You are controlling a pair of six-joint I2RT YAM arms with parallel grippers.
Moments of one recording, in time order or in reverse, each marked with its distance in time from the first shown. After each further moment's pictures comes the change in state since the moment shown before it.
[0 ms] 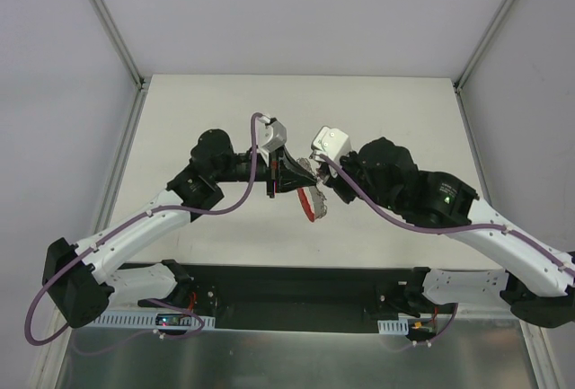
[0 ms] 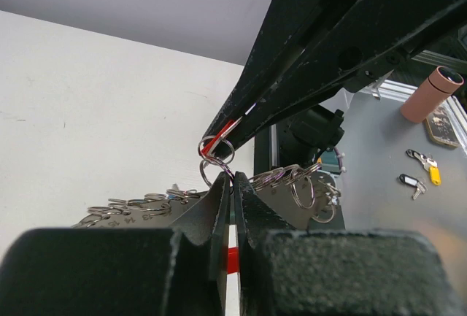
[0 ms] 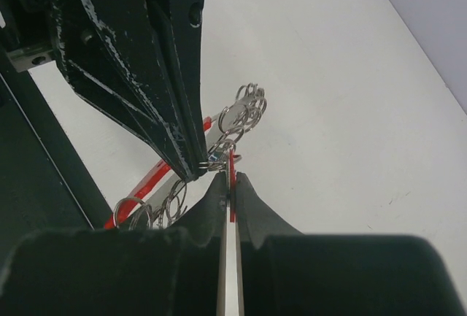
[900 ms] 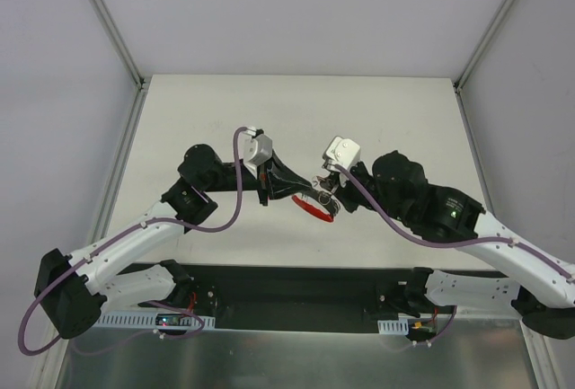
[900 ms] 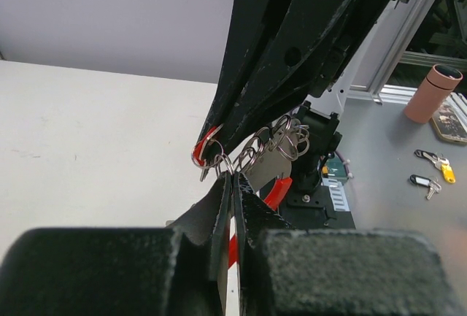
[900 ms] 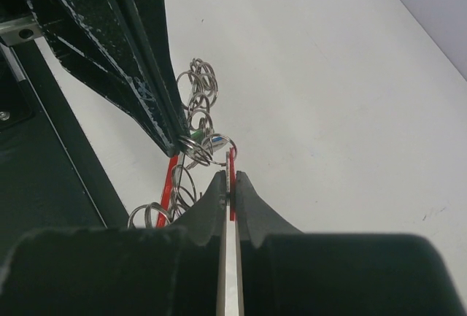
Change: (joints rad) left arm 0.000 -0.089 -0.125 0.178 0.014 0.010; right arm -0.008 -0.124 -0.175 0.130 -0.058 0.039
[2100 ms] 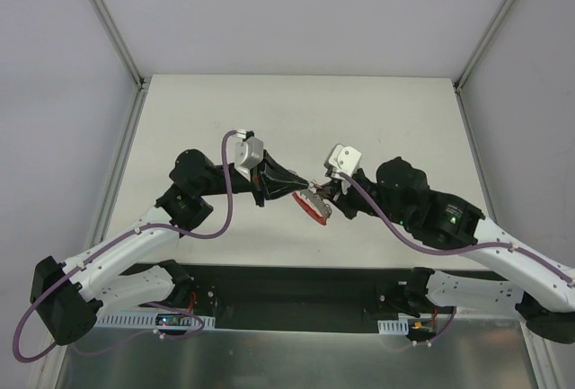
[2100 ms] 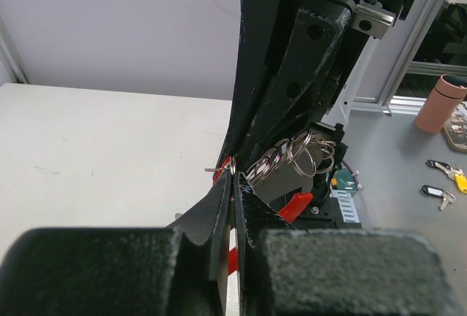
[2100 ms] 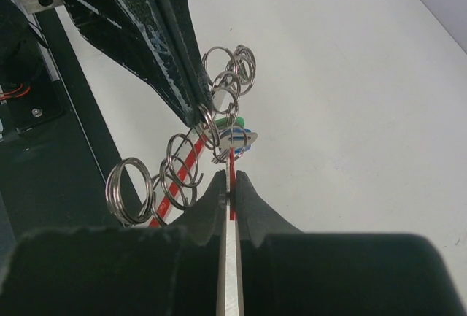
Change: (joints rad) left arm 0.001 -0.058 -0.029 0.042 -0.034 0.009; right arm 0.001 -0.053 -0.097 0.085 -0.099 0.013
